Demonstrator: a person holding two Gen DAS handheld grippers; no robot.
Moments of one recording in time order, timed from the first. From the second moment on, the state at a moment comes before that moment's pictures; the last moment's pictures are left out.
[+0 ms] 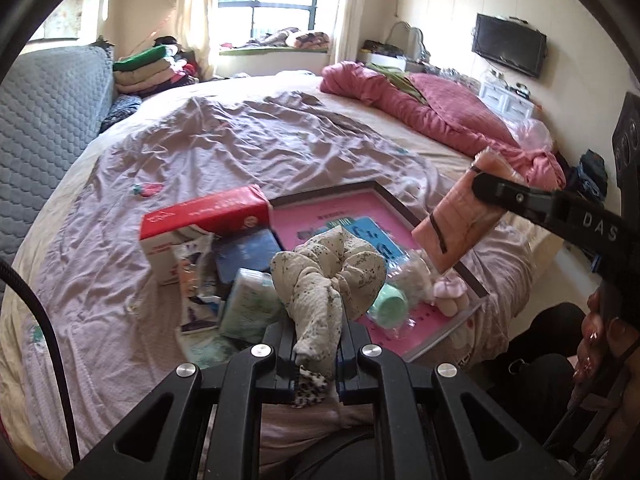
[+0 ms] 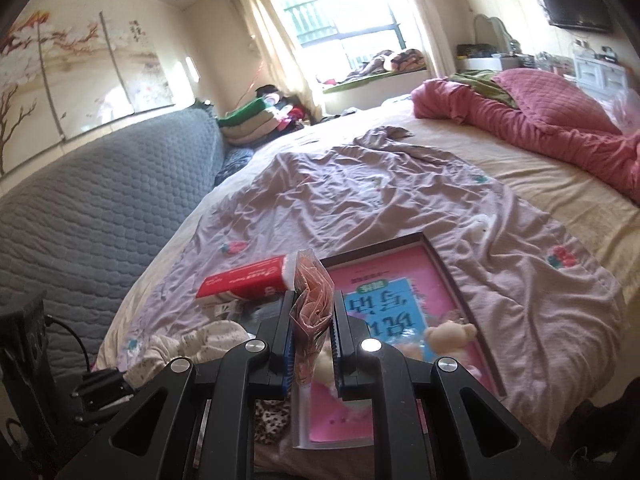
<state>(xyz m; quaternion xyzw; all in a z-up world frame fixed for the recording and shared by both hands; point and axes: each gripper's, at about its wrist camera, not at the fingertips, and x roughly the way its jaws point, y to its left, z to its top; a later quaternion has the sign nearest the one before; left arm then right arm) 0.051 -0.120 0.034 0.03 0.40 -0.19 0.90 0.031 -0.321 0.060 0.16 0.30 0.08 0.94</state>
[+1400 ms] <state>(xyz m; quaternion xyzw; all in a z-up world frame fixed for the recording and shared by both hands) 0.100 -0.201 -0.067 0.07 0.48 -0.21 0.85 0.050 -0.368 -0.039 0.18 0.41 0.08 0.89</state>
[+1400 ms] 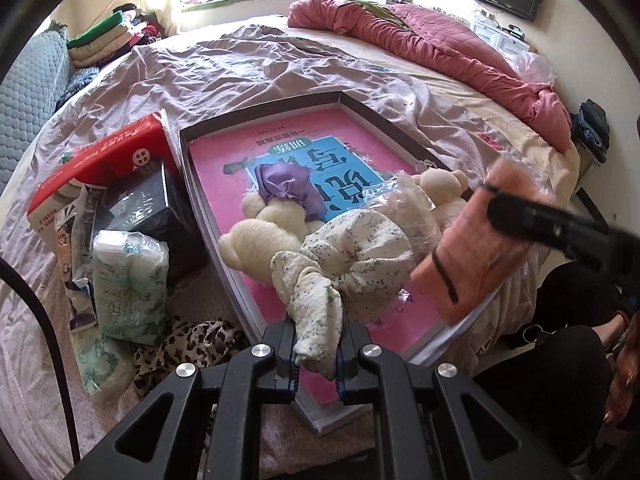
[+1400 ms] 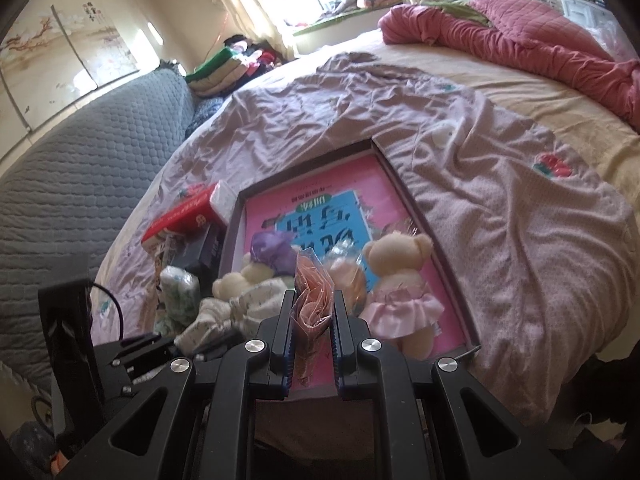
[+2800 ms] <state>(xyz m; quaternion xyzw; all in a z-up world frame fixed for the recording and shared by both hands) 0.082 -0.196 -0.072 0.07 0.48 -0.24 0.84 0.063 -0.370 -0.067 0.13 0.43 0.02 0.89</state>
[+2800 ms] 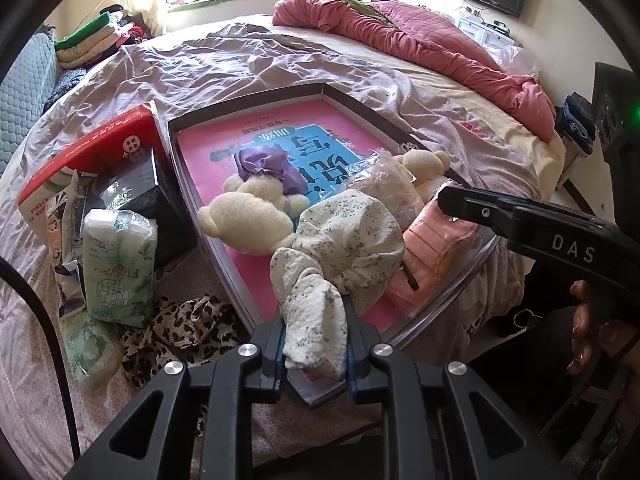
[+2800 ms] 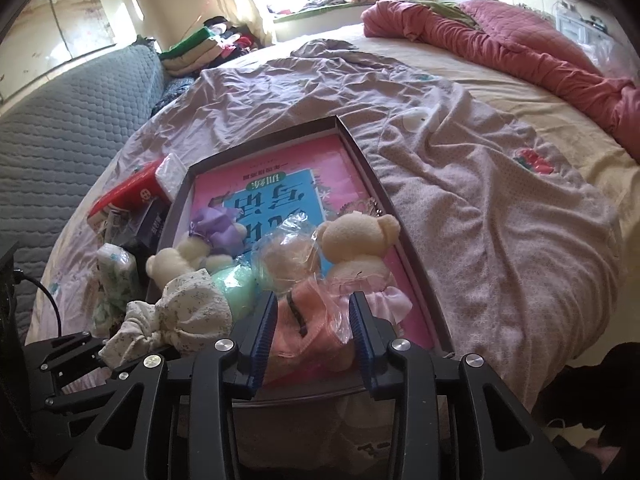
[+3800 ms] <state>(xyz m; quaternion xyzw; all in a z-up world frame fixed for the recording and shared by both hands) 0.076 -0.185 -0.050 0.06 0.45 -0.25 0.86 0.062 -0.361 -0.051 0.11 0.41 0.01 0.90</state>
